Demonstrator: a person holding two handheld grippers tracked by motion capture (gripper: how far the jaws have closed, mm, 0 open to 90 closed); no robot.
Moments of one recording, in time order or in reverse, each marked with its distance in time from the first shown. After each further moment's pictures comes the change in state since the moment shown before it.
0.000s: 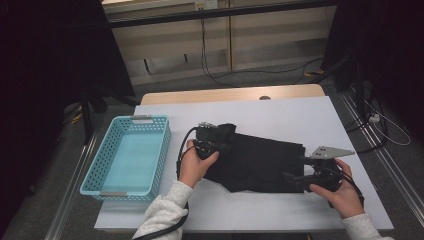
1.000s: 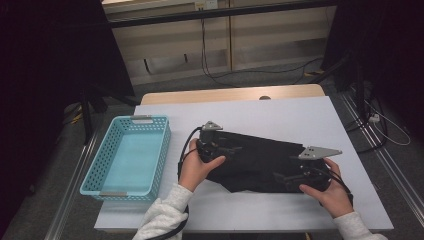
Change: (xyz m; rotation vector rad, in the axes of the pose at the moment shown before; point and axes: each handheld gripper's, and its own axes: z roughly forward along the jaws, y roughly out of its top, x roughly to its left) left arm -0.008 -0.002 -0.011 -0.102 0.025 0.124; right arm 0.017 0.009 0.018 -0.003 0.030 -0.037
